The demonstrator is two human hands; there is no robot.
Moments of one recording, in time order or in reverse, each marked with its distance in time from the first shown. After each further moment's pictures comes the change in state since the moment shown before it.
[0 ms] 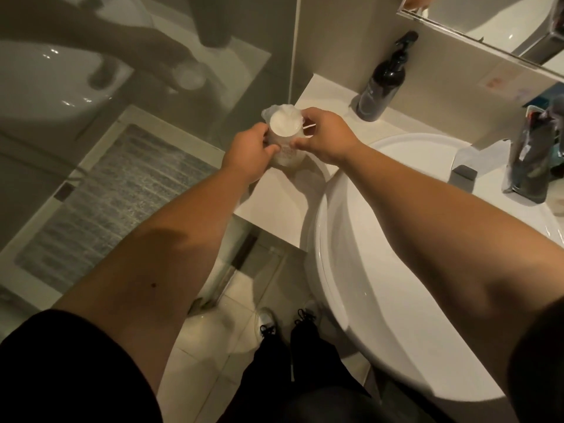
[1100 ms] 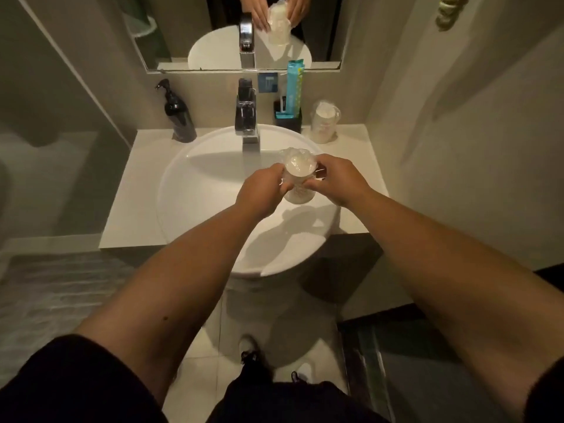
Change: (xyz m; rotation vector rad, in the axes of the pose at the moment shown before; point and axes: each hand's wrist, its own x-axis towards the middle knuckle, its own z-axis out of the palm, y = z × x) left_hand -0.226 0.252 0.161 0.197 -0.282 0.657; right_hand -0.396 0.138 -0.126 0.025 0.485 0.396
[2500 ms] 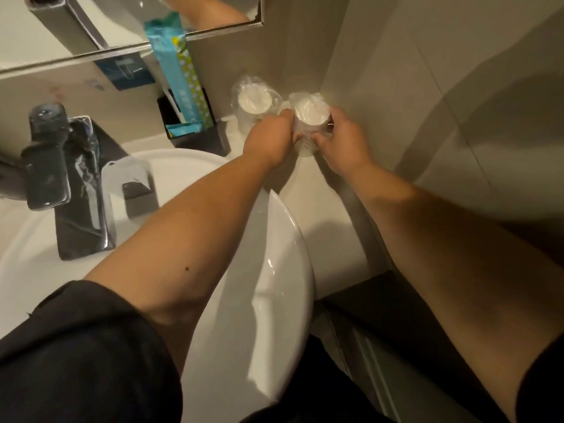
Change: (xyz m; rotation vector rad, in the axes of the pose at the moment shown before) left_hand 0.309 0.051 0.141 0.078 -0.262 0.220; right_hand 0.216 0.199 -0.023 0.072 0.291 0.371
